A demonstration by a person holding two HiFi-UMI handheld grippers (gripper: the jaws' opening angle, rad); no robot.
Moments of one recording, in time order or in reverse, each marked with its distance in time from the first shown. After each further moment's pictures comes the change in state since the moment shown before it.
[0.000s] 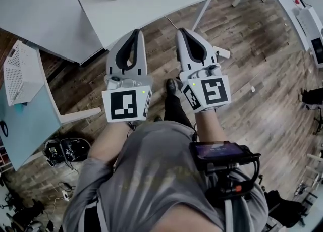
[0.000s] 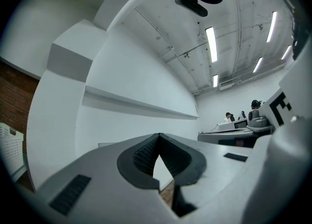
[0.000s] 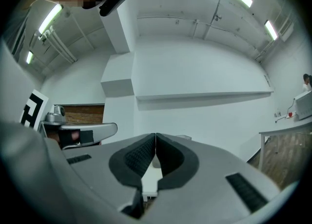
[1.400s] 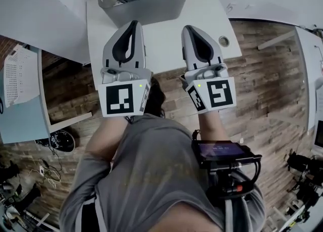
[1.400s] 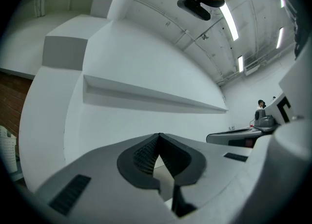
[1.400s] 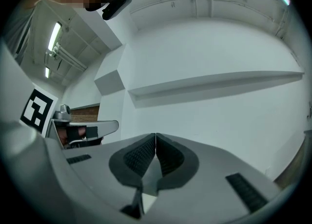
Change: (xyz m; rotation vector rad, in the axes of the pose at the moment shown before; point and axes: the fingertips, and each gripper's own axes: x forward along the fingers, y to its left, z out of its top) left arm 0.279 0.112 -0.032 0.062 0.009 0.299; right arm 0.280 -0.160 -0.021 0.025 -0.003 0.292
